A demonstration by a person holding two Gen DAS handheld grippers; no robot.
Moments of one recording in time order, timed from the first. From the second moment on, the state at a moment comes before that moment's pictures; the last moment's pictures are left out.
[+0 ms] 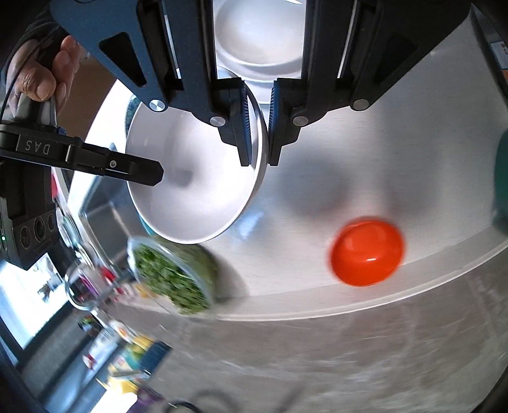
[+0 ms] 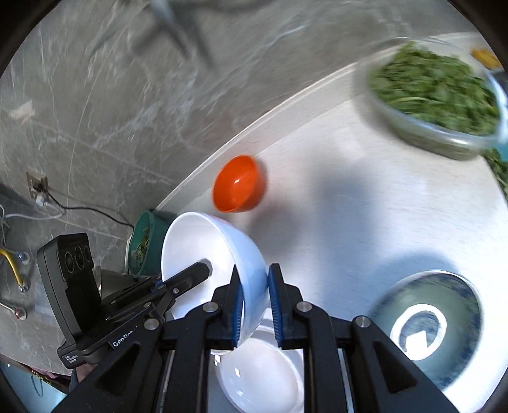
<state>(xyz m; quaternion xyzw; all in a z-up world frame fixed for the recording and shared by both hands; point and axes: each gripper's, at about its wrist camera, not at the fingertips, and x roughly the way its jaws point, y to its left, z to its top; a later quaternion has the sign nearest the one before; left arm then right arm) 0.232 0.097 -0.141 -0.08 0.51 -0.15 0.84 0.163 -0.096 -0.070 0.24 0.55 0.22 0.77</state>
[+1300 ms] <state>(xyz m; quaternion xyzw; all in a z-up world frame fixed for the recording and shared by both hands) 0.209 -0.095 -0.276 0.01 0.60 -0.16 0.78 0.098 -0.250 -0.166 0.23 0.61 0.13 0.75</state>
